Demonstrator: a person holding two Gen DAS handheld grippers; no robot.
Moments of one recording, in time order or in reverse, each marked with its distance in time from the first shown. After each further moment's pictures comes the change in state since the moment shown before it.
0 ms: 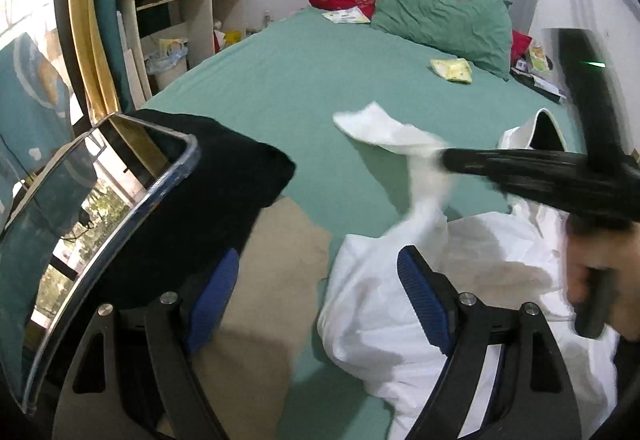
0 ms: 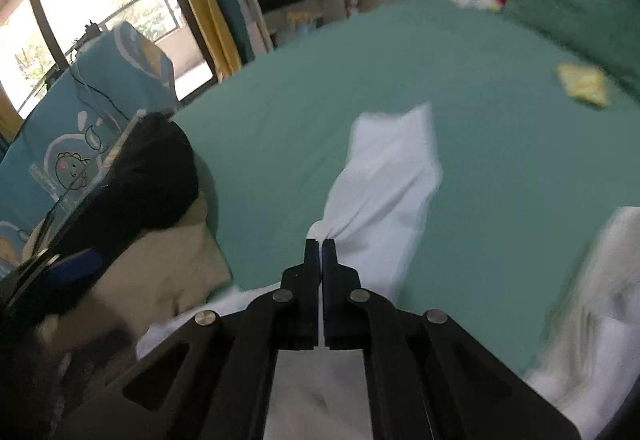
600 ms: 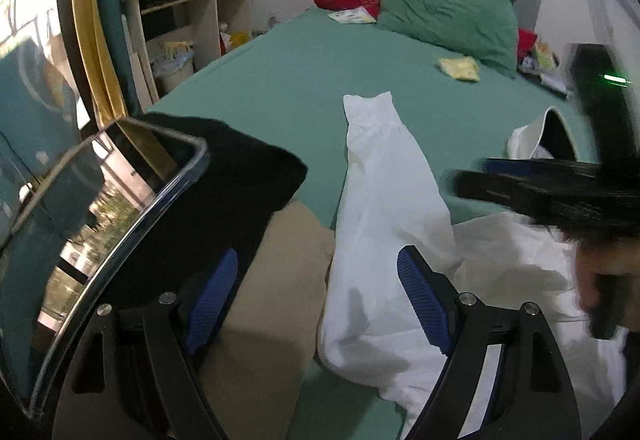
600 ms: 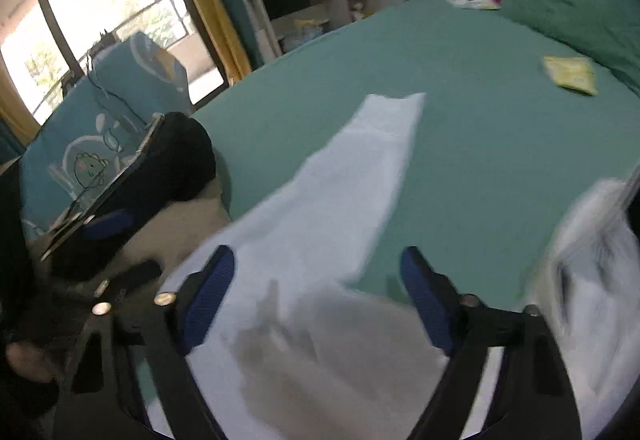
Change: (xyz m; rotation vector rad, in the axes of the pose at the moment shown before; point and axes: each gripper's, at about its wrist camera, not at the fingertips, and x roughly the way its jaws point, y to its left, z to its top) left arm 0.003 0.005 -0.003 0.003 -0.009 0.028; right arm 0.052 0.001 0.010 0.023 0.060 0.101
